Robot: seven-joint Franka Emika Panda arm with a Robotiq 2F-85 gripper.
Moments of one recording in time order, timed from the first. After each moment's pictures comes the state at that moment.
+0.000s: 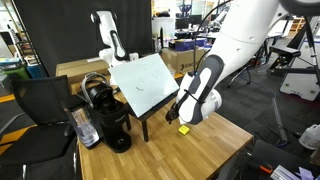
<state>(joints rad) 0.03 0.44 -0.10 -2.44 0.11 3.19 0.29</state>
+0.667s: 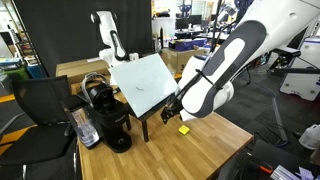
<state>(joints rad) -0.11 0.12 0.18 -2.61 0.22 3.06 0.20</state>
